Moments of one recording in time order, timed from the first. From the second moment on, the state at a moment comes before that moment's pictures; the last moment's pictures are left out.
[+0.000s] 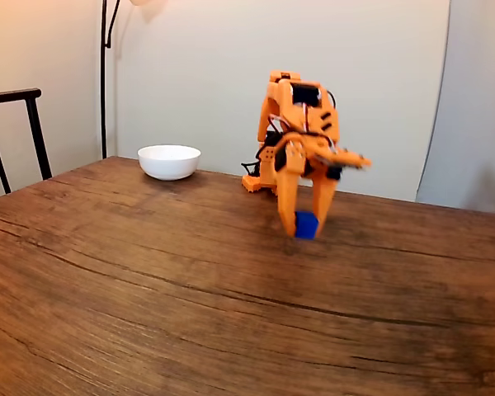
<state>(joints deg) -12.1 69.5 69.5 48.0 104.0</state>
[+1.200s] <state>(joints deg) 24.1 108.9 67.5 94.2 123.8</state>
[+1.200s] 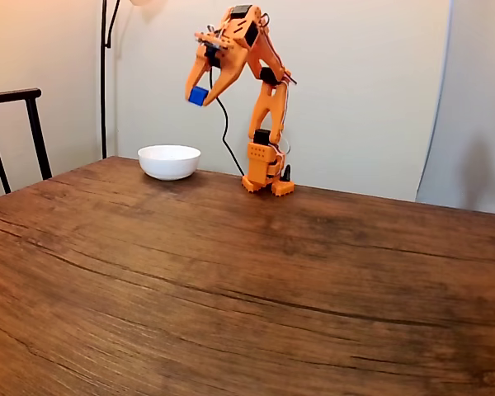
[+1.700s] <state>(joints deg) 43.9 128.1 83.1 97.4 126.3</state>
